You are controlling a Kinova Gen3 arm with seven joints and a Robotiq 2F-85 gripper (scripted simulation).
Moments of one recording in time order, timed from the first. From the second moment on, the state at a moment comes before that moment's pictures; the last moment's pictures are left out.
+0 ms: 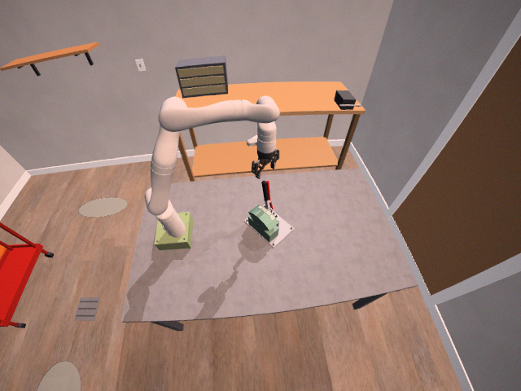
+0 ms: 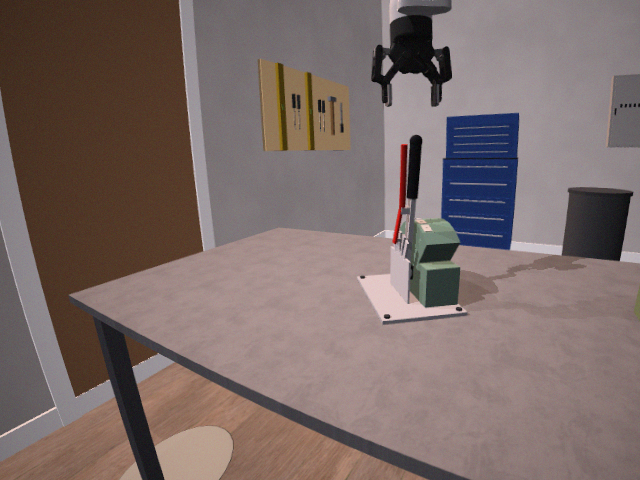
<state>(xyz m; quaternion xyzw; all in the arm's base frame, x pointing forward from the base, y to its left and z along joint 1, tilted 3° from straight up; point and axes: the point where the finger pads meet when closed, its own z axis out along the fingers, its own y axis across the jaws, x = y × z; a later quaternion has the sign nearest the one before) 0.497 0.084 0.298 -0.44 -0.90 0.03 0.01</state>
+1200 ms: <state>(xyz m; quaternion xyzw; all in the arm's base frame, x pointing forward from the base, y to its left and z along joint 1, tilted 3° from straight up) 0.497 0.081 0.277 -0.44 -0.90 0.03 0.00</state>
